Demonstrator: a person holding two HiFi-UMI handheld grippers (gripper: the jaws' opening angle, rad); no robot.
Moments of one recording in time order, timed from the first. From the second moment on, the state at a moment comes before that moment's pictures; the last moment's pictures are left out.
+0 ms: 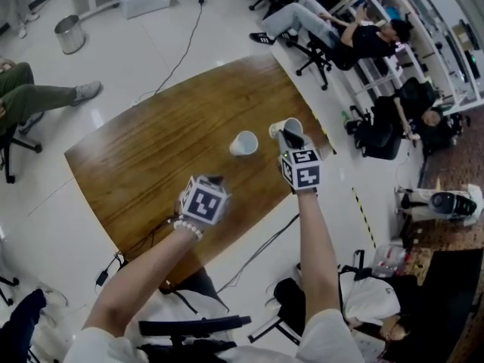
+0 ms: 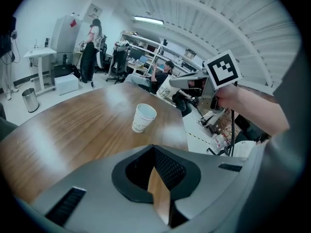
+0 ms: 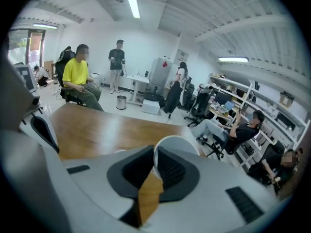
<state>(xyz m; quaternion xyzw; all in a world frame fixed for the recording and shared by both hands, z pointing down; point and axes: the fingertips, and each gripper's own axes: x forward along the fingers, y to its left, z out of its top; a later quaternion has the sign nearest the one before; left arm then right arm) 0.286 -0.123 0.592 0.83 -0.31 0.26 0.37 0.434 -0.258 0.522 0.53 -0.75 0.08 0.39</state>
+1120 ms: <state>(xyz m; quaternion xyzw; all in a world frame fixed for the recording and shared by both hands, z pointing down) 0.247 -0.127 0.591 0.83 -0.33 0.26 0.37 0.345 -0.227 0.572 0.42 -0.78 0.08 0.45</state>
